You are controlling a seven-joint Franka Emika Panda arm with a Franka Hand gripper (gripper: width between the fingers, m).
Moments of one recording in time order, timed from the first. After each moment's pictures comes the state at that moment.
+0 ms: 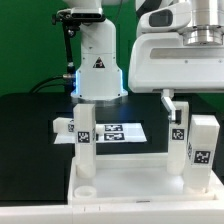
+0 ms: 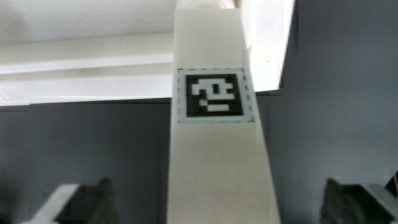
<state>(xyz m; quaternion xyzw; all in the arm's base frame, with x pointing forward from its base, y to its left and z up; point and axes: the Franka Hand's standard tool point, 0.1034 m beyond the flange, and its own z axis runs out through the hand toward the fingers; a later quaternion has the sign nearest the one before) 0.631 0.116 0.131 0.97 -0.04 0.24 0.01</state>
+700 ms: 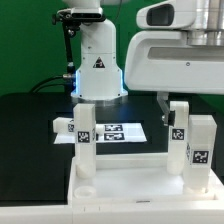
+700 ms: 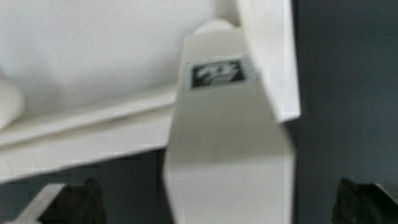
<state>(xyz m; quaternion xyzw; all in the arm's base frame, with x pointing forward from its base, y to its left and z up) 0.644 0.111 0.131 0.99 -0.13 0.01 0.01</state>
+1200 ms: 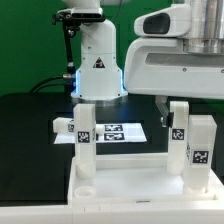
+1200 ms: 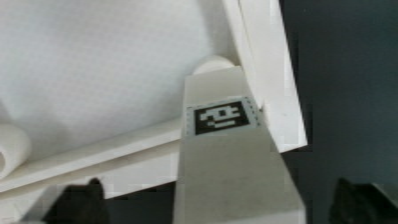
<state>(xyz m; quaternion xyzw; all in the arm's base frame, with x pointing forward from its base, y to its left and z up) 0.640 0.107 0.125 0.99 -0.15 0.01 0.01</state>
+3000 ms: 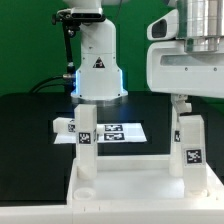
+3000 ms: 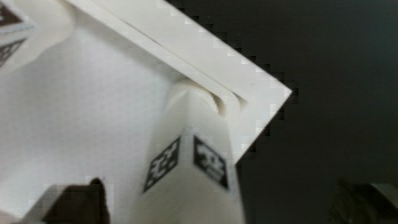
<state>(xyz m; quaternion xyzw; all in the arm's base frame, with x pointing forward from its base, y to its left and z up) 0.633 0.124 0.122 0.89 -0.44 0.06 -0.04</state>
